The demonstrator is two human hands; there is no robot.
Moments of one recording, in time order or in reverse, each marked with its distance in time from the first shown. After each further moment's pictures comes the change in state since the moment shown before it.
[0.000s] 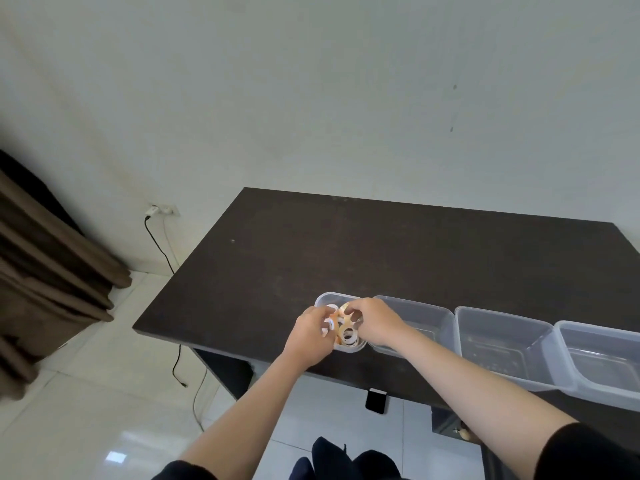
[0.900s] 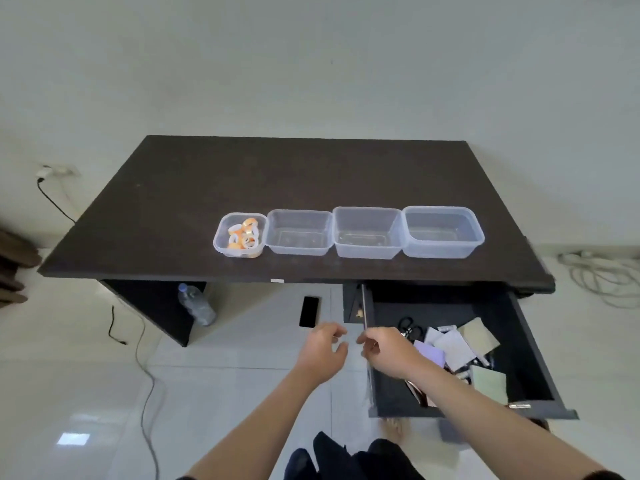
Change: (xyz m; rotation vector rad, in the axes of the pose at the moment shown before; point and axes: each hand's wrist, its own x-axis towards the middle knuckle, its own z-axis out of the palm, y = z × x) left_hand -0.219 0.077 0.197 0.004 -0.278 0.053; right_hand -0.298 0.174 0.056 0.133 -0.024 0.229
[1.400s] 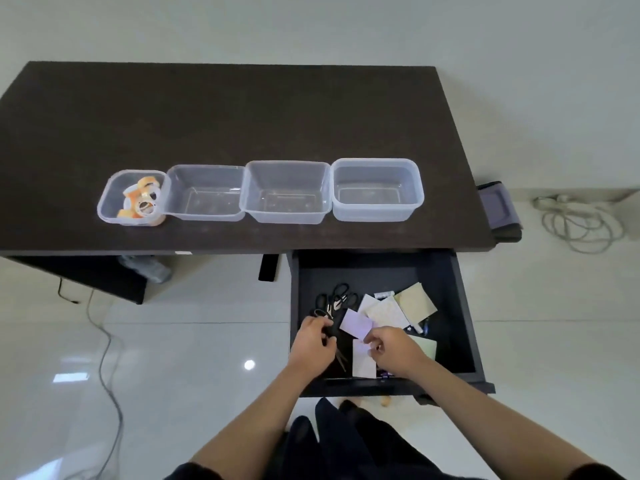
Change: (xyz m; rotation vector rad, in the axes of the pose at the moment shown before) left_hand 0.033 0.054 0.157 -0.051 -0.122 -0.213; right_hand -0.017 0.193 -0.033 -0.022 -0.140 0.183
